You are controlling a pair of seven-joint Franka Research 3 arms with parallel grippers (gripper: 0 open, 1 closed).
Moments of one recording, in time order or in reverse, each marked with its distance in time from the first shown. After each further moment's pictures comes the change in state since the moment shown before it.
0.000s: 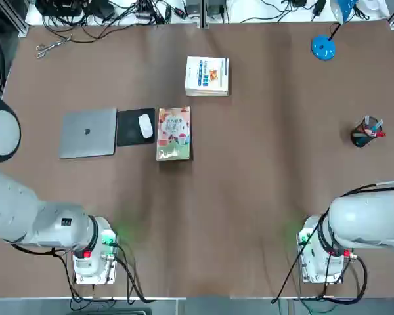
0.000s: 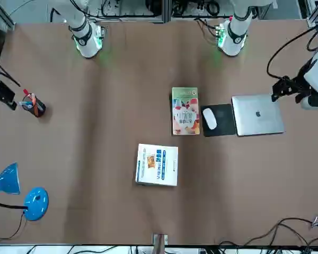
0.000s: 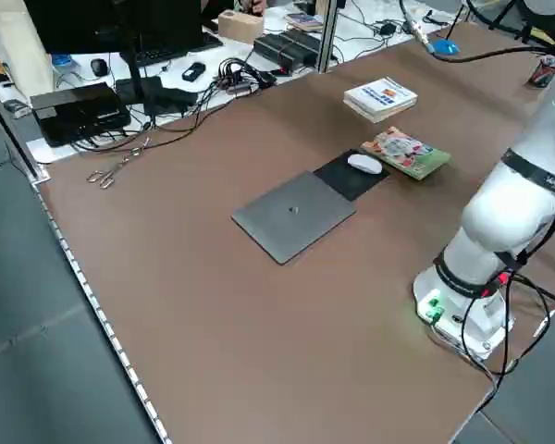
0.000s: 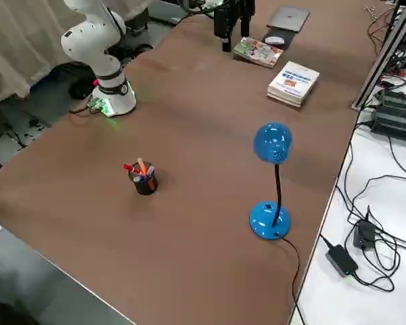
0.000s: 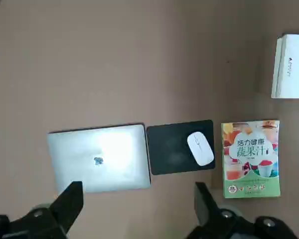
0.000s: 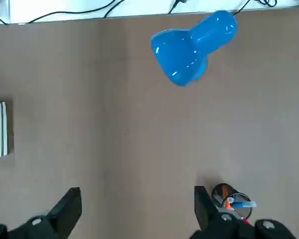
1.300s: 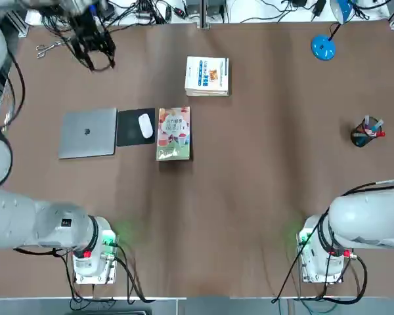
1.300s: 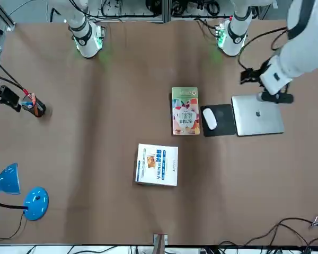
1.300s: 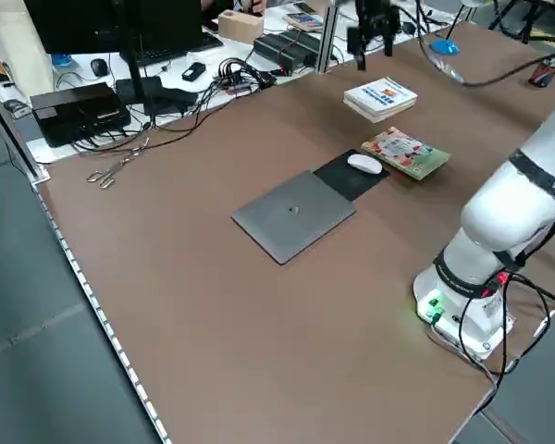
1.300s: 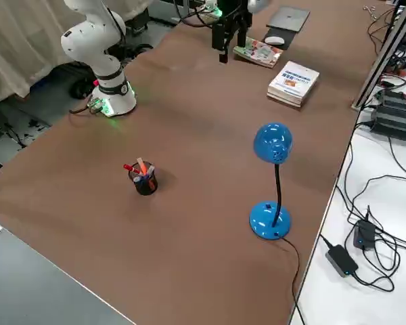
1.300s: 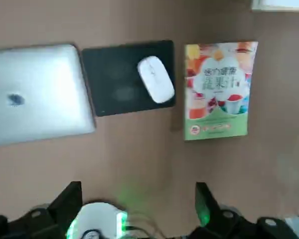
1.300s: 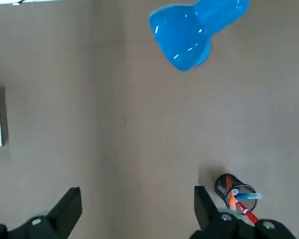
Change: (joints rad) left arm -0.017 -0.178 -0.070 -0.516 -0.248 0.099 -0.052; right arm -0.010 0.023 0.004 -0.036 0.010 -0.010 0.001
